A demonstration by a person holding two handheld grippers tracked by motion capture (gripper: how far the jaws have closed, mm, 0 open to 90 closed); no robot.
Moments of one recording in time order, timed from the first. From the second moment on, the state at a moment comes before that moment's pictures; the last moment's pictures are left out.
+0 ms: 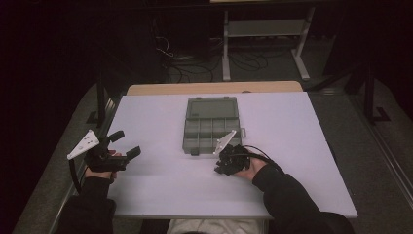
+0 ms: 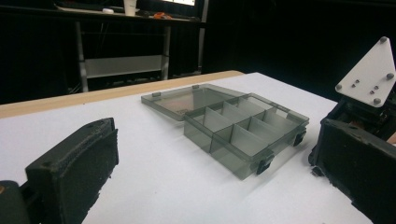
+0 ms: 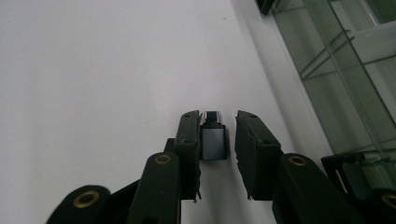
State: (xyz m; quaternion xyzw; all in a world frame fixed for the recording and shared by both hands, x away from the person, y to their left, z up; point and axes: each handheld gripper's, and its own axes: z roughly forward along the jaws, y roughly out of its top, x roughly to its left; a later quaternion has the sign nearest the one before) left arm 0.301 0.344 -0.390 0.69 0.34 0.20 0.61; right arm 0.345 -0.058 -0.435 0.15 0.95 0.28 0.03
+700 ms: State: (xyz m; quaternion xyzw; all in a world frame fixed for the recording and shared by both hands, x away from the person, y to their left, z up) left arm 0.301 0.344 -0.390 0.69 0.34 0.20 0.61; right arm 0.343 -0.055 -0.430 0.14 0.95 0.28 0.04
